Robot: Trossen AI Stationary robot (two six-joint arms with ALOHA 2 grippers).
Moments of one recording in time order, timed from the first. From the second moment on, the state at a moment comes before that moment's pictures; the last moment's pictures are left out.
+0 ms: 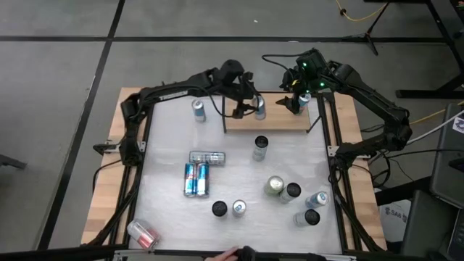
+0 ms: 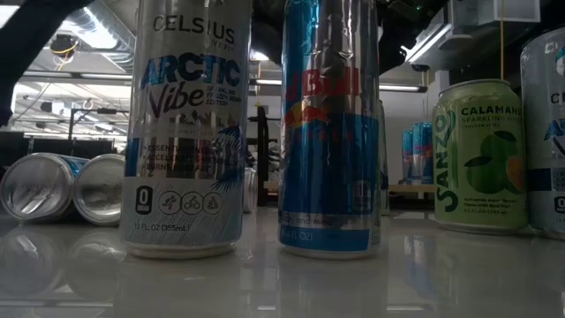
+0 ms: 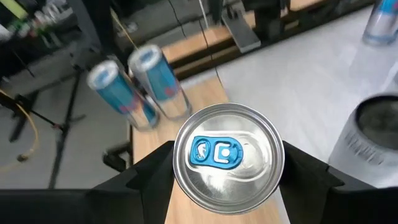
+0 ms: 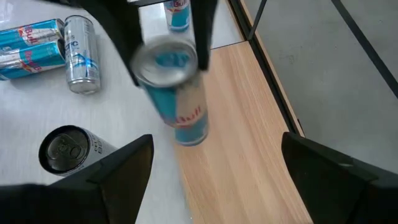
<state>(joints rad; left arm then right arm) 0.46 1.97 1.77 -0.39 0.37 0.61 -0.68 1.37 1.49 -0.99 -0.30 -0.35</state>
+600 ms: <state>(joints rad) 0.47 2.04 1.76 -0.45 0.30 0.61 -0.68 1.37 1.49 -0.99 -0.30 -0.35</state>
